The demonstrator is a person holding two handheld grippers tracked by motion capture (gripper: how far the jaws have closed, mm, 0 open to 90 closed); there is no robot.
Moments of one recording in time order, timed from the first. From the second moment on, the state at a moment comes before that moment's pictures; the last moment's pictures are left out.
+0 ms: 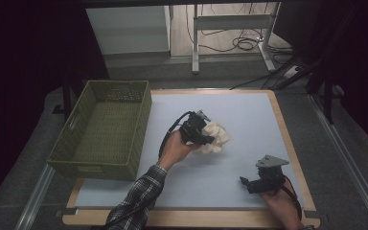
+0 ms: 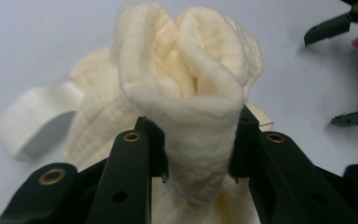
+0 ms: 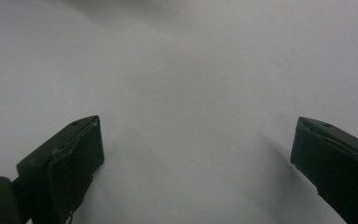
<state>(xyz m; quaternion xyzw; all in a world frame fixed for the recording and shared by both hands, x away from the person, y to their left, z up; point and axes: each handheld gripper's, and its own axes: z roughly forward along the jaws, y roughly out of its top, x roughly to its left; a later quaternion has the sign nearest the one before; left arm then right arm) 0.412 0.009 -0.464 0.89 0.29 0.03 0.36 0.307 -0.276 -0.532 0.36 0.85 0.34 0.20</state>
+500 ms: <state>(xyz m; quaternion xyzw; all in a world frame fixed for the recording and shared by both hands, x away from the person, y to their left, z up) 0.391 0.004 -0.498 0.89 0.28 0.00 0.37 0.308 -0.276 -0.532 0.36 0.85 0.34 0.20</state>
